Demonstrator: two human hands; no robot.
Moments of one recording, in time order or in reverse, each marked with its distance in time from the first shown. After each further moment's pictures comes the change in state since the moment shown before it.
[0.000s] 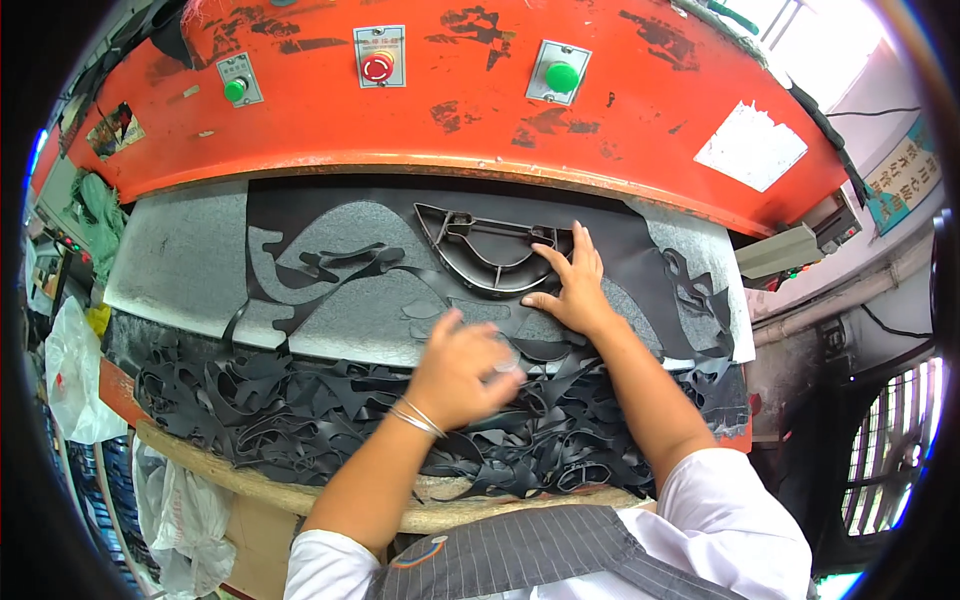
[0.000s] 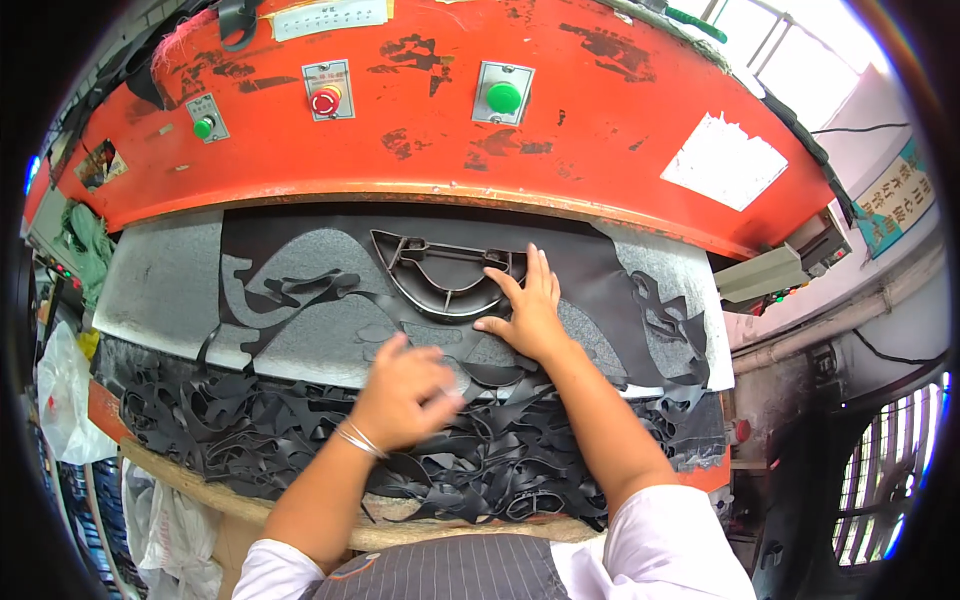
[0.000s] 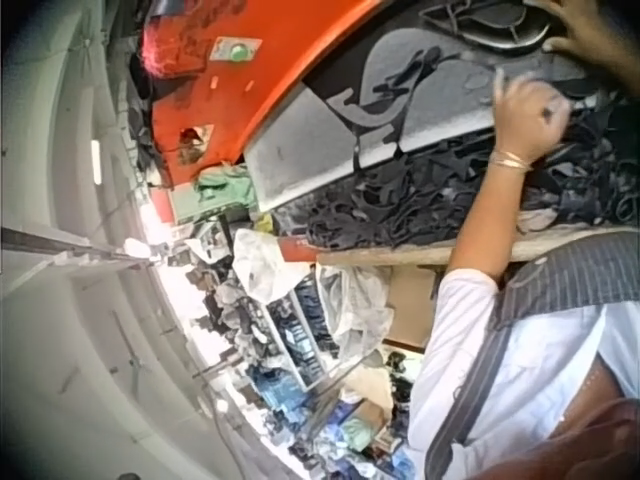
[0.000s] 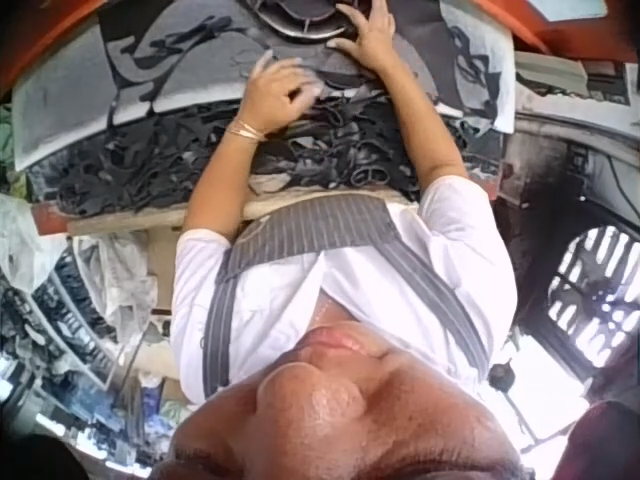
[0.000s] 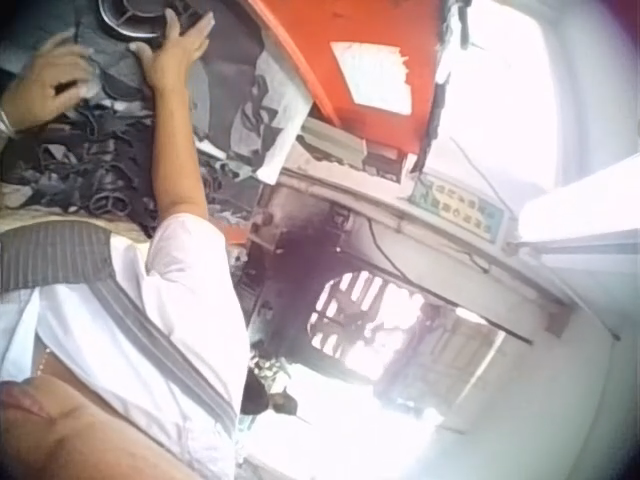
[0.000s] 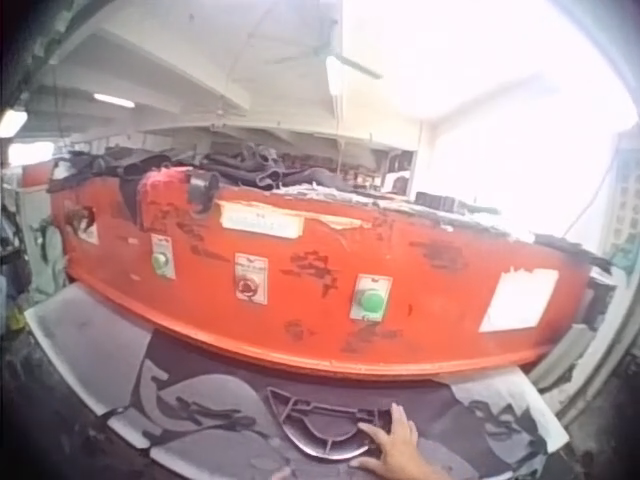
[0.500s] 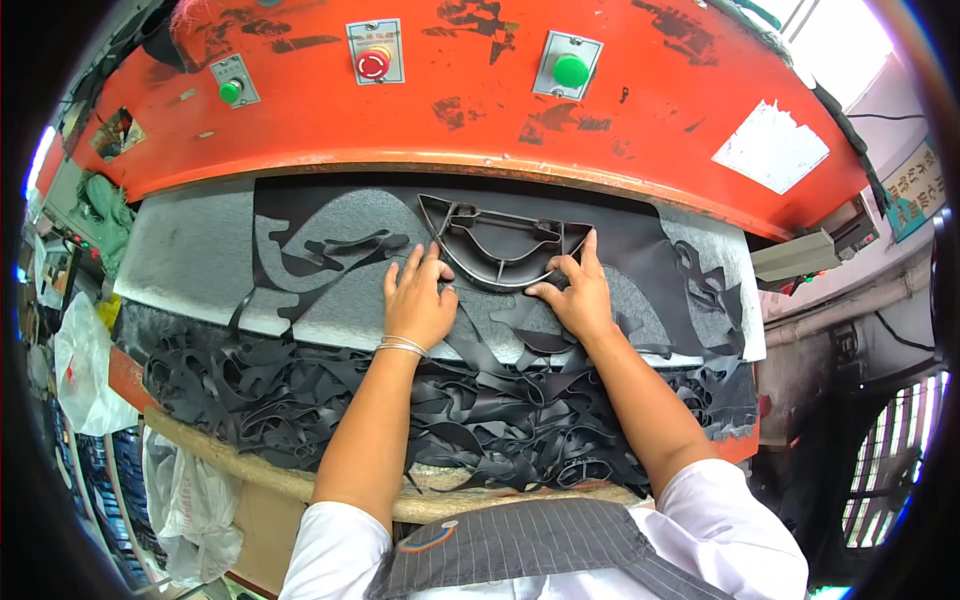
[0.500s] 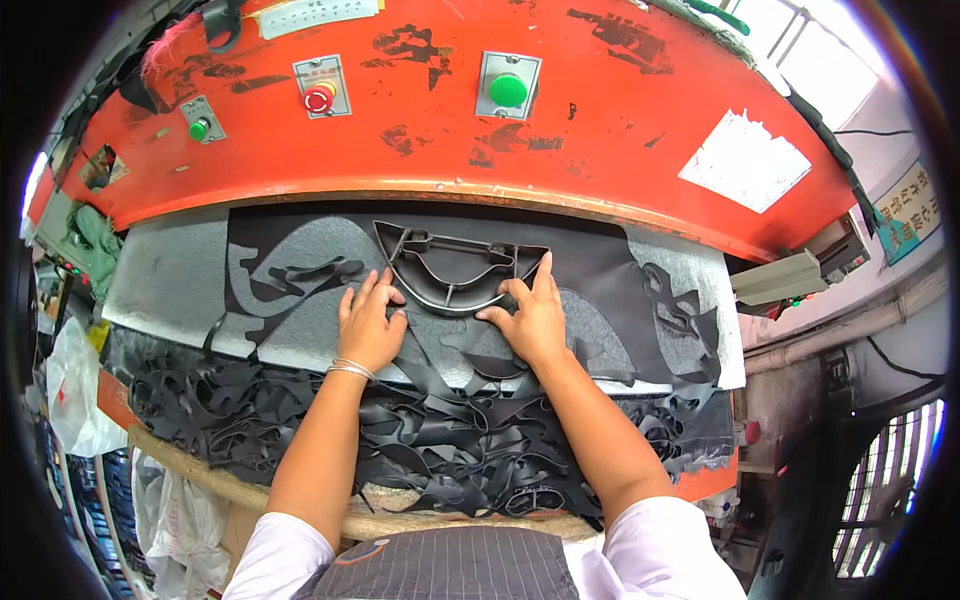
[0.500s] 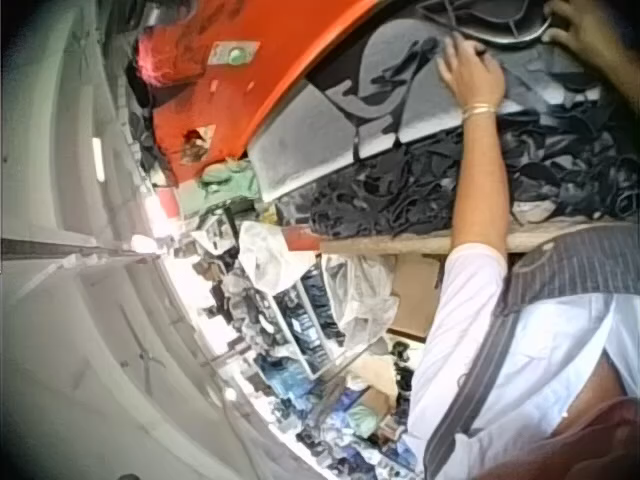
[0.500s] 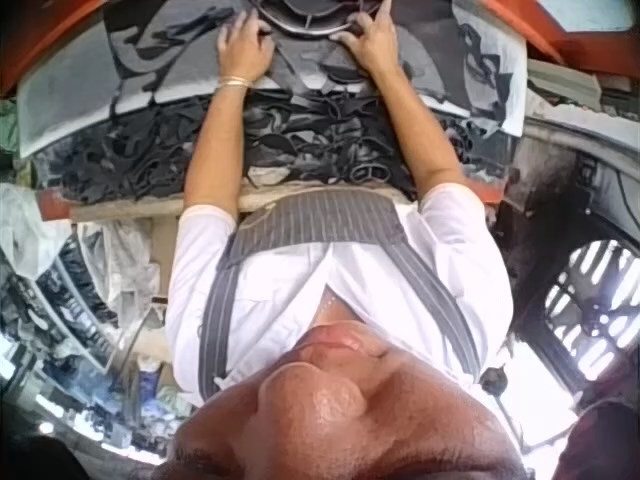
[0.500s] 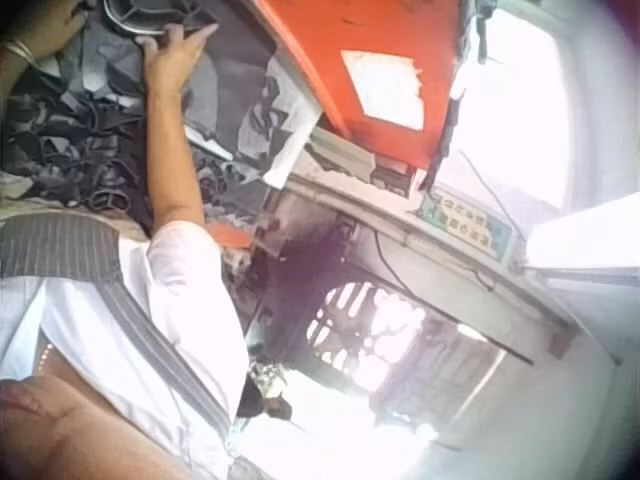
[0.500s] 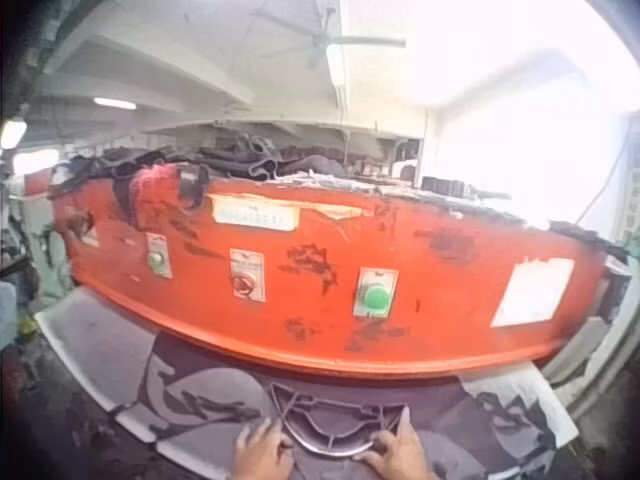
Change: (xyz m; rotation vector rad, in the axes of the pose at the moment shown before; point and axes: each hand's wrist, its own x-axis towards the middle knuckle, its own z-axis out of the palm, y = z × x) left_hand 0.019 -0.077 0.010 0.251 0.060 -0.488; right_hand -0.015 -0.007 0.010 0.168 0.126 0.163
